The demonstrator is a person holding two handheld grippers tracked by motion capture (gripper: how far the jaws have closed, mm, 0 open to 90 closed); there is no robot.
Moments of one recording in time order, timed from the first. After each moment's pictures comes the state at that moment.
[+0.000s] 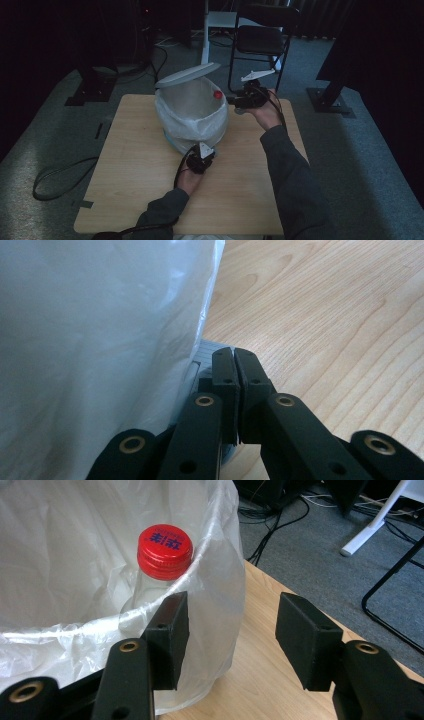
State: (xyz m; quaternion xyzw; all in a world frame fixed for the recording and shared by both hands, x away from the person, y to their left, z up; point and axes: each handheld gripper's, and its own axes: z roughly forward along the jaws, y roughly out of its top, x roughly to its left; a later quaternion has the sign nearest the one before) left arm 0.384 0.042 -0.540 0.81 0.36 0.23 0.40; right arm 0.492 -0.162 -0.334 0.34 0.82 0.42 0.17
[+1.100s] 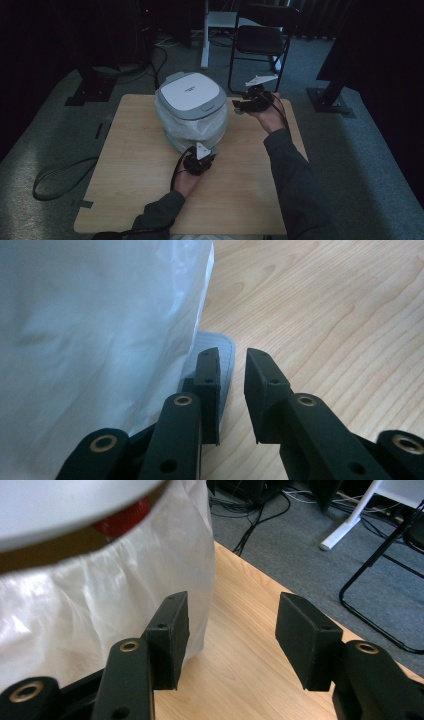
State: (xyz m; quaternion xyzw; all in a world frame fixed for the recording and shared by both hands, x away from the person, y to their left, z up) left arm 0.371 0.053 -0.527 0.81 0.35 0.22 0.41; right arm 0.493 -0.177 -0.352 0.35 0.82 0.40 0.21
